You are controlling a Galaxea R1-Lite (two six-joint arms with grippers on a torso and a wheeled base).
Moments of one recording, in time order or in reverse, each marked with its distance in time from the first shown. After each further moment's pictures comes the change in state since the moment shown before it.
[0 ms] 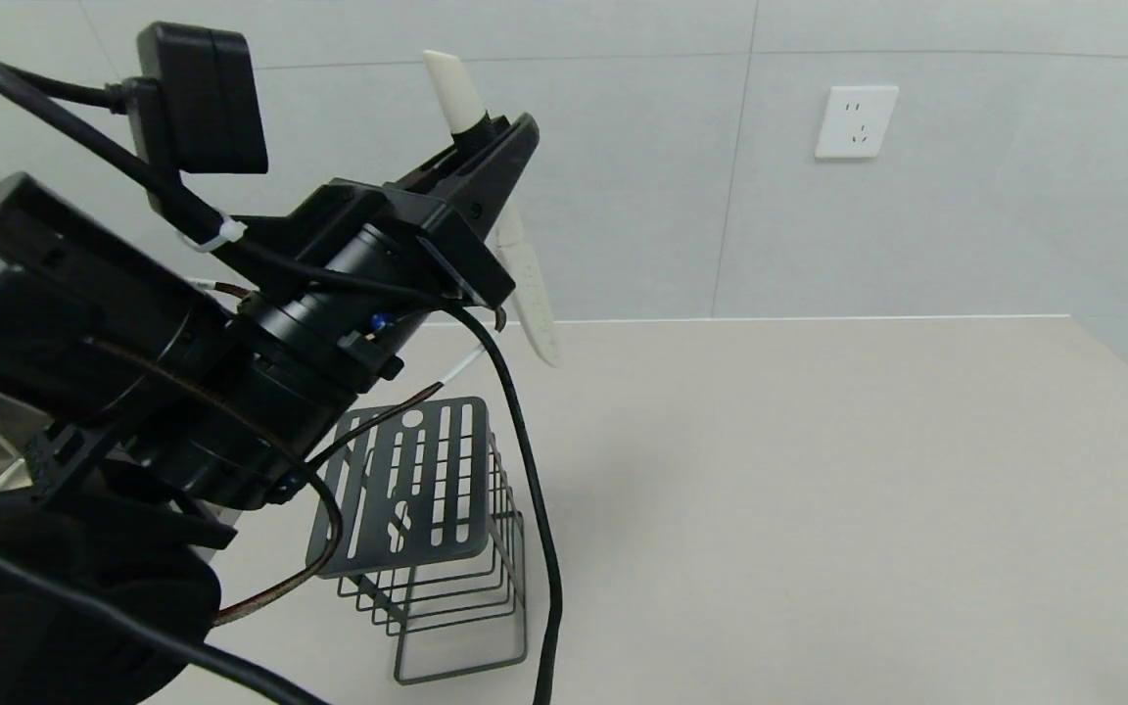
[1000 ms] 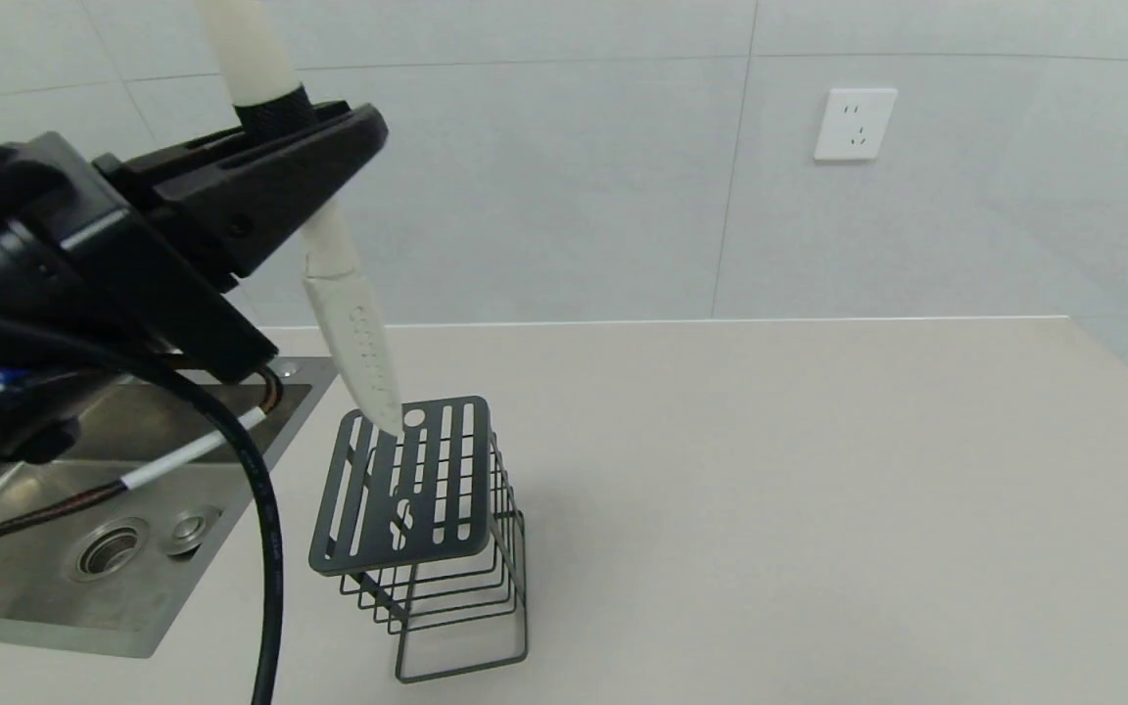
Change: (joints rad) left arm -0.040 -0.429 0.044 0.587 0.049 0.183; right arm -0.021 -0.320 0.071 0.498 -0.185 0.316
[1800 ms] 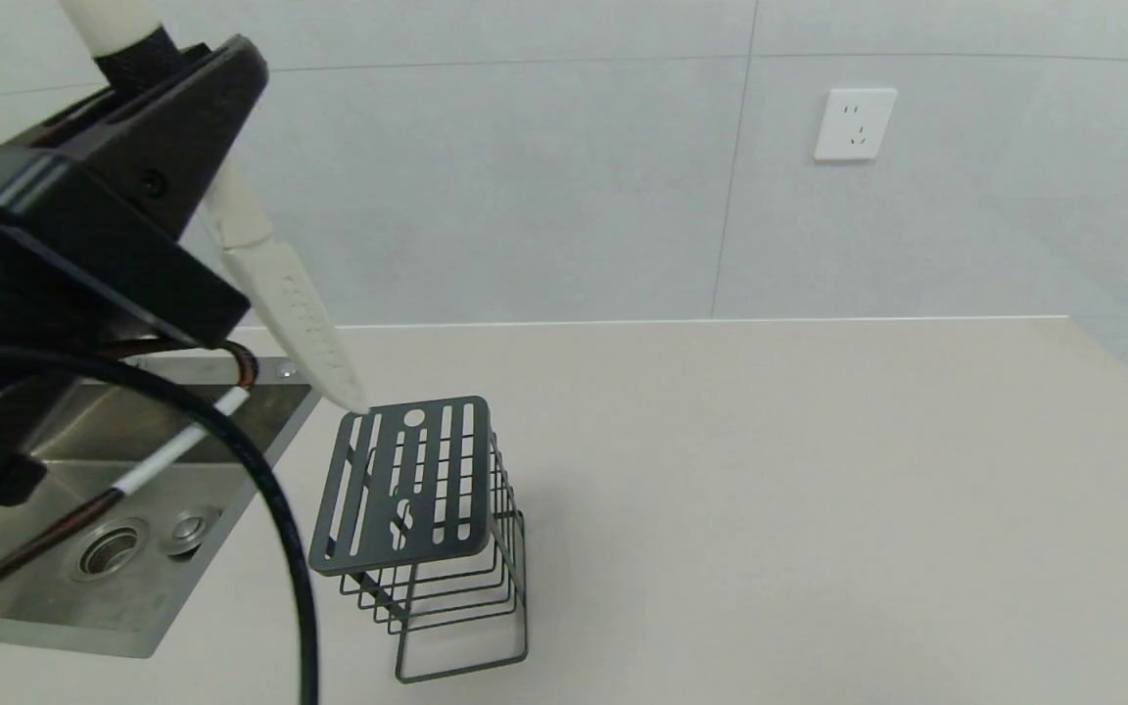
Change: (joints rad) left arm -0.236 0.040 0.113 -0.385 0.511 0.193; right arm -0.079 0.003 0.000 -0.003 -0.021 0.040
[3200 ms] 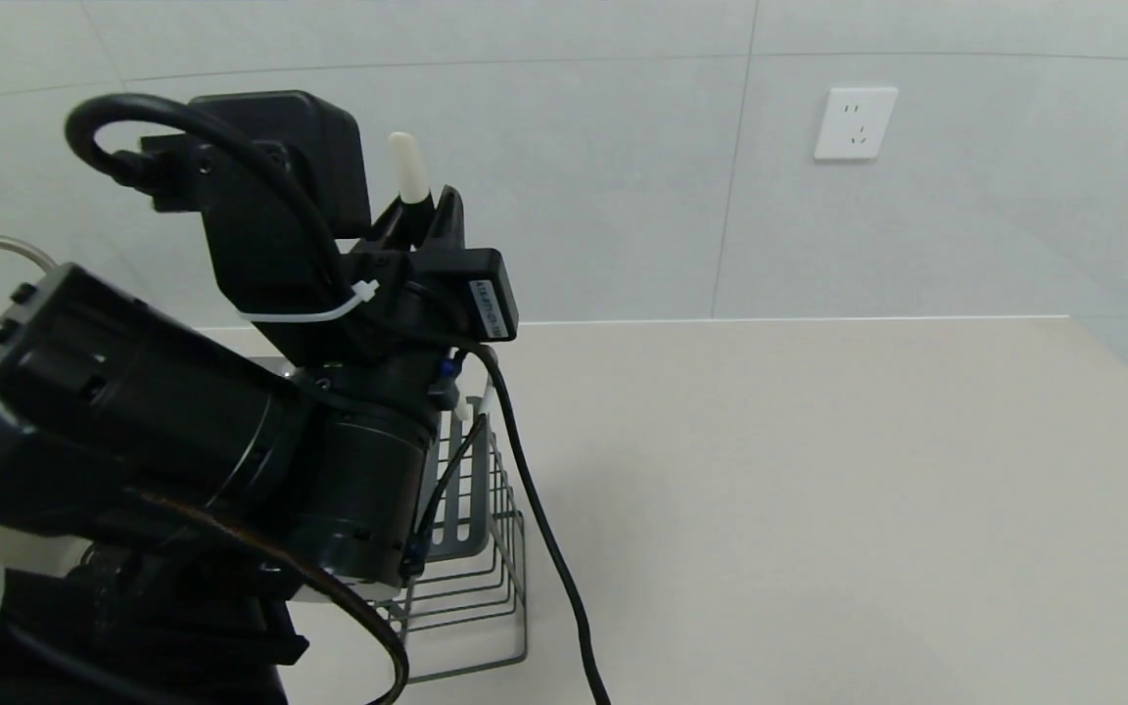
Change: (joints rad) left arm 0.067 0.449 -0.116 -0.333 0.287 0.089; right arm -0.004 0.001 0.000 -0.001 0.003 -0.001
